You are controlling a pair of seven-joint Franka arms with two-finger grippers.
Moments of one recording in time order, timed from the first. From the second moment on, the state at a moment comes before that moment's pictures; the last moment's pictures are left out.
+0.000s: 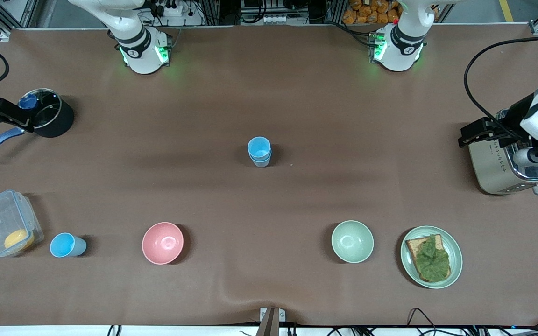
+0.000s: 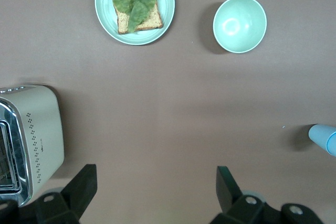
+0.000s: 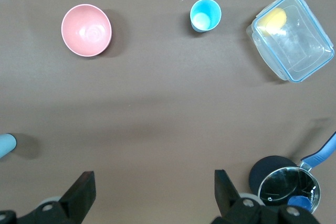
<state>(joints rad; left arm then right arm) 0.01 0.17 -0.12 -1.38 -0.04 1.51 -0.12 -0.06 0.04 0.01 -1.49 0.02 1.52 0.01</state>
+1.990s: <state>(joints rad) 0.00 0.08 -0.16 -1.45 0.02 1.53 -0.12 -0.05 0.04 0.03 -1.49 0.05 1.48 -0.01</state>
